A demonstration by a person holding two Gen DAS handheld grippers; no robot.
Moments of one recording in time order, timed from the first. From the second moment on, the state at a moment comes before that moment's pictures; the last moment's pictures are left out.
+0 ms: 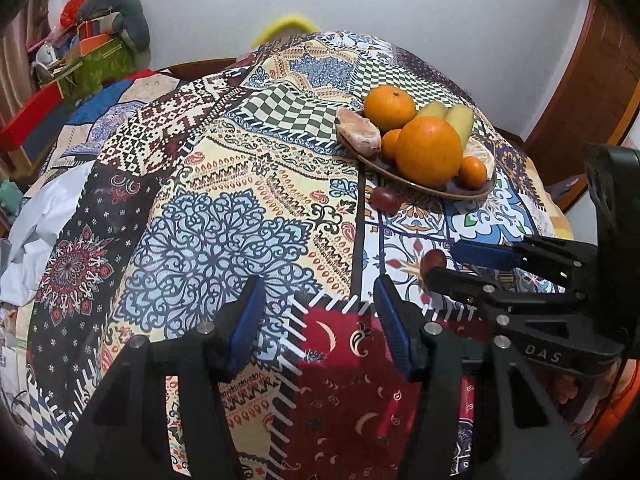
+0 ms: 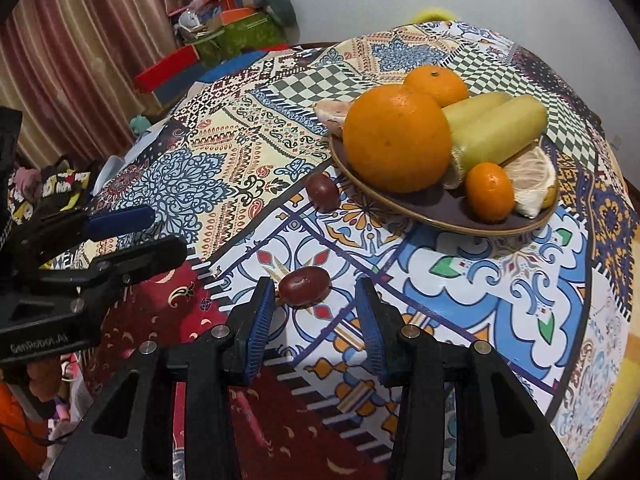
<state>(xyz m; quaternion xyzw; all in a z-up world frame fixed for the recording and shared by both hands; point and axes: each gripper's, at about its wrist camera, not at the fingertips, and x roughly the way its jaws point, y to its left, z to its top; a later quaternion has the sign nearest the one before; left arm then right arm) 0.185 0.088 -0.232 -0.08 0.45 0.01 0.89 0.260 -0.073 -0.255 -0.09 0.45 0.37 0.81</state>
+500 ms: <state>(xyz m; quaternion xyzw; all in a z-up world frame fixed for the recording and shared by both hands) 0.201 0.081 -0.227 -0.07 0.44 0.01 0.89 0.262 -0.084 -0.246 -0.07 0.44 0.37 0.82</state>
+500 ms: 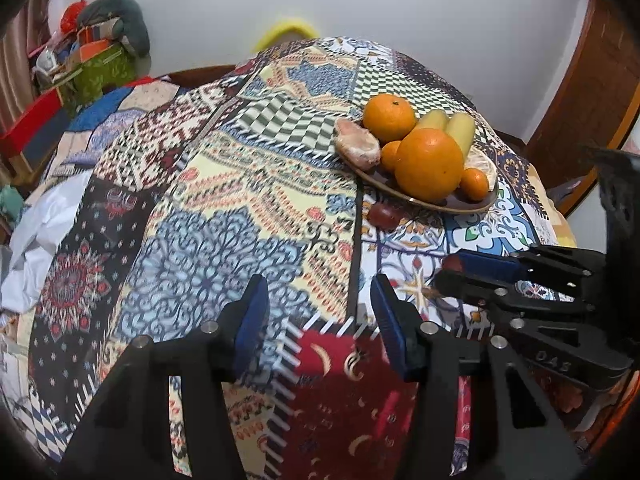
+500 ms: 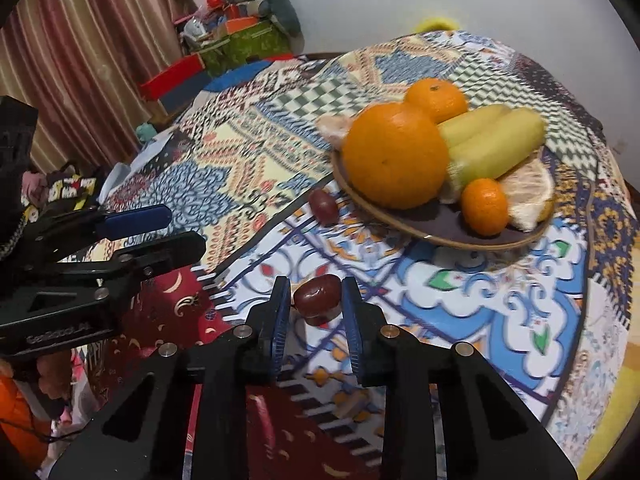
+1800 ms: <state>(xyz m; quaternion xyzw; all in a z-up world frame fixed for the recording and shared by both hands) 0.273 0.040 -0.236 -0.01 0.44 -0.04 0.90 0.311 -0.176 -0.218 0.00 0.39 0.31 0.87</state>
